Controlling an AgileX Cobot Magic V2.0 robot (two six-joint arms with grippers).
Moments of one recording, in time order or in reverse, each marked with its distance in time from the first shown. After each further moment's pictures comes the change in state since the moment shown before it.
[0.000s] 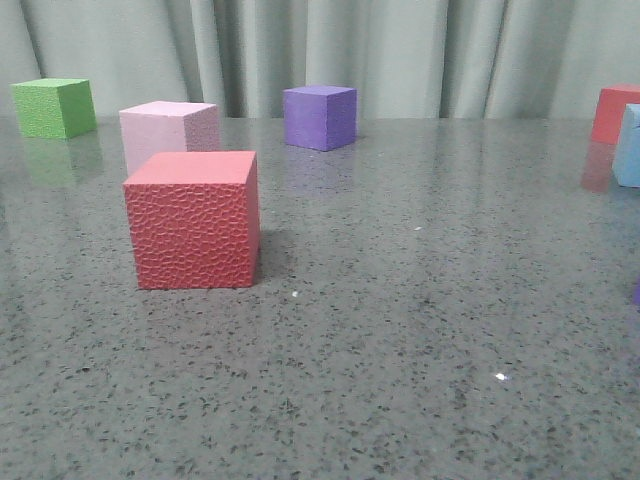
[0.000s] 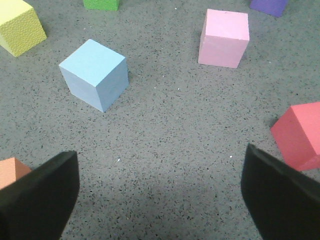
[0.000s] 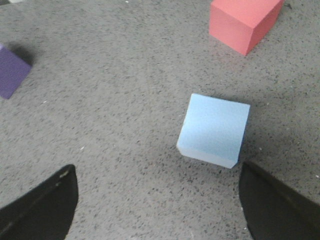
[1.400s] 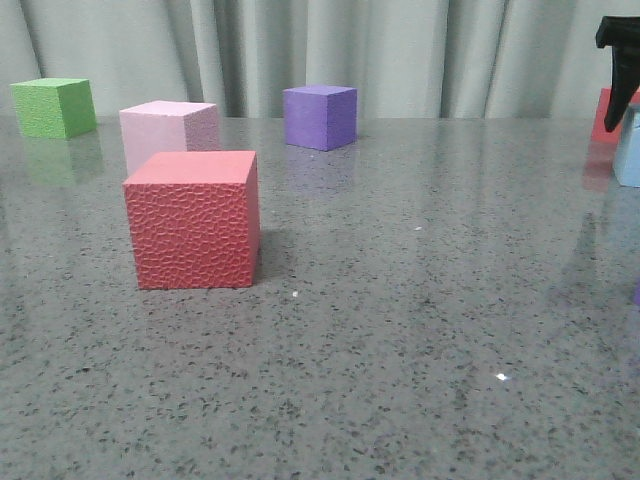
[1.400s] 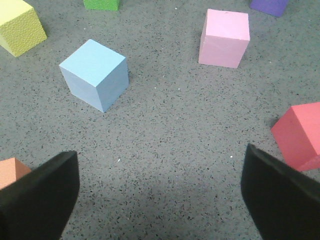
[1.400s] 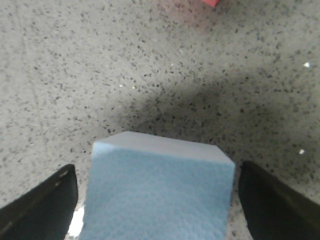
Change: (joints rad) left arm 0.000 0.000 0.000 0.000 0.000 0.001; right arm -0.072 0.421 -0.085 -0.037 -0.040 0.030
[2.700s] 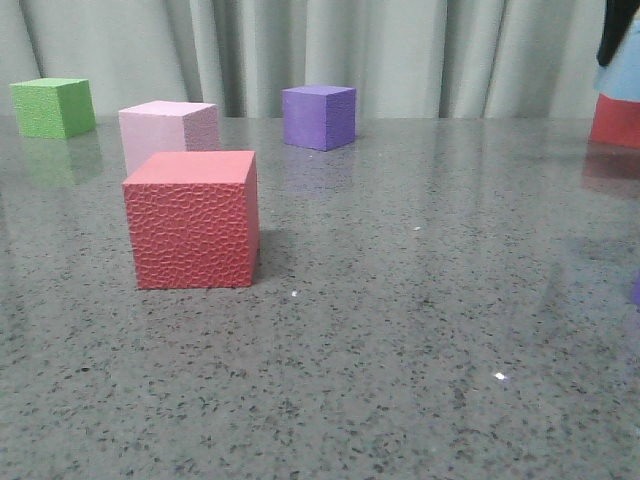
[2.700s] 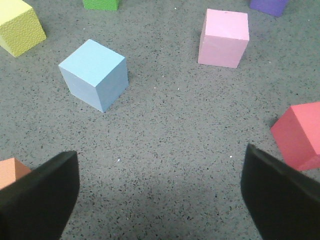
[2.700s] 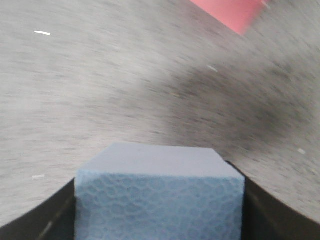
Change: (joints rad) left arm 0.000 0.002 0.000 0.000 0.000 0.000; right arm 0.077 0.027 -0.298 -0.009 0.260 0.005
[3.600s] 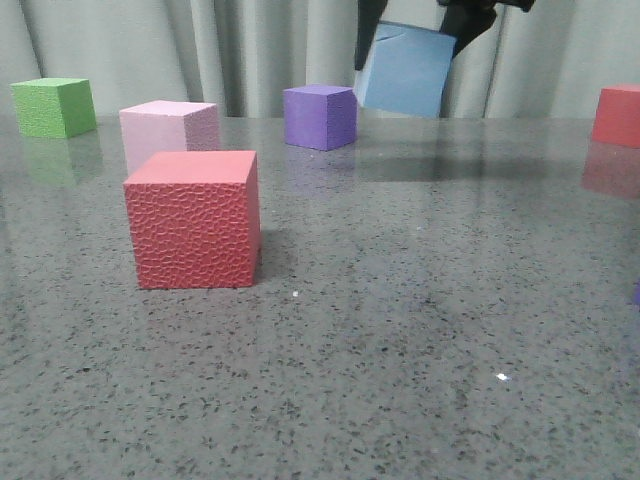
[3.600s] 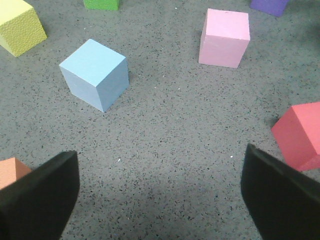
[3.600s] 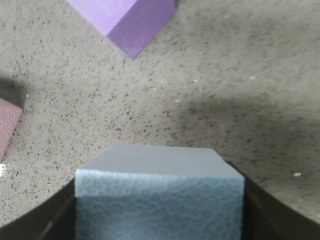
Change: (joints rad) left arm 0.000 0.000 0.000 0.000 0.000 0.000; right arm 0.431 0.142 -0.138 0.000 -0.069 0.158
